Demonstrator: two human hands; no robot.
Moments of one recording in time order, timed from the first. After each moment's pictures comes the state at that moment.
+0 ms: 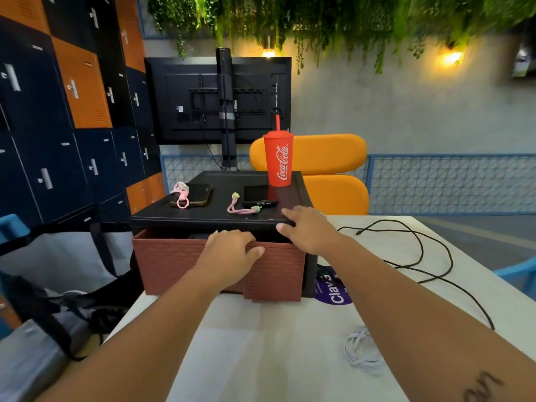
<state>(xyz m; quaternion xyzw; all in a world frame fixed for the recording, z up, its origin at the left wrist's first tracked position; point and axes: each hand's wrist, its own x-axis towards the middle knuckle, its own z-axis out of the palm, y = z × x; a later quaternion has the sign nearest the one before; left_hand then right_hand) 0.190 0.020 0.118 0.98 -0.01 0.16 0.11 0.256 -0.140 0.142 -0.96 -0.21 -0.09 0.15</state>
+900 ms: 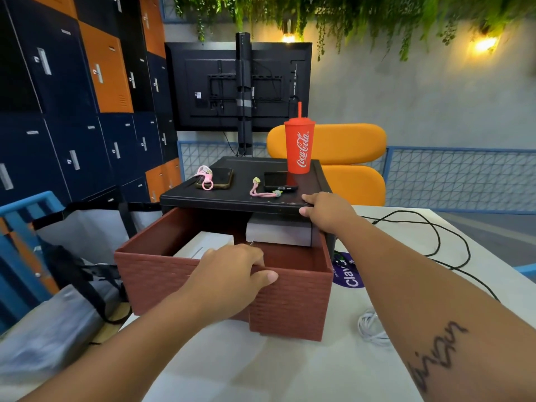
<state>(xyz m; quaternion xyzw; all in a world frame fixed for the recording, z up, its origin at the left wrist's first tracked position) 0.081 0.019 0.127 0.98 -0.06 0.15 0.15 0.247 -0.132 0.155 -0.97 -0.17 -0.07 0.12</state>
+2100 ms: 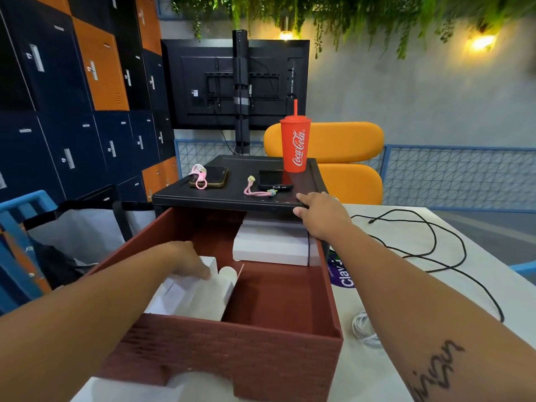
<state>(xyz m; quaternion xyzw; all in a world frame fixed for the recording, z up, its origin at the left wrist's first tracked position) 0.156 0.107 0.106 0.95 0.24 -0.13 0.14 0.249 -0.133 0.141 -0.97 -0.18 -0.11 0.15</state>
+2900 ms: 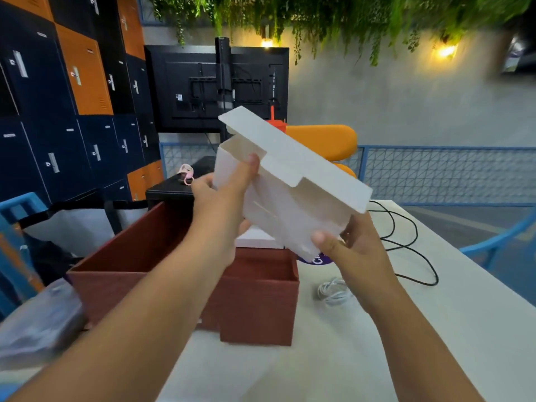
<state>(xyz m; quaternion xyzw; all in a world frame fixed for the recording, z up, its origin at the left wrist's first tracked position) 0.038 -0.051 0.195 0.57 0.07 0.24 0.78 0.060 -0.218 0.132 -0.66 -0.30 -0.14 0.67</state>
